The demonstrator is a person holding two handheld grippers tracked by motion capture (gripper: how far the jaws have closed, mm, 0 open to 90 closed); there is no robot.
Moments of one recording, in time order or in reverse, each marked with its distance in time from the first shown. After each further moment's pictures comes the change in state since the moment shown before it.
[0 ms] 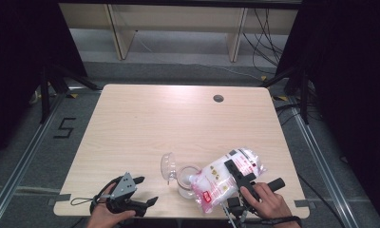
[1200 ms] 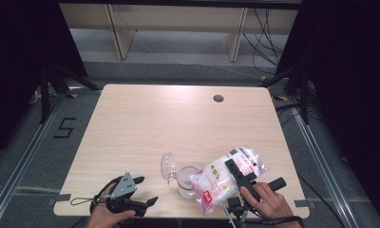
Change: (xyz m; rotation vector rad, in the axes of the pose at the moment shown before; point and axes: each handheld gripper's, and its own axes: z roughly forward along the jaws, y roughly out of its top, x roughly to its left) left arm 0.001 0.000 0.000 0.008 0.001 0.007; right arm -0.003 0.000 -0.001 0.008 -0.018 -0.029
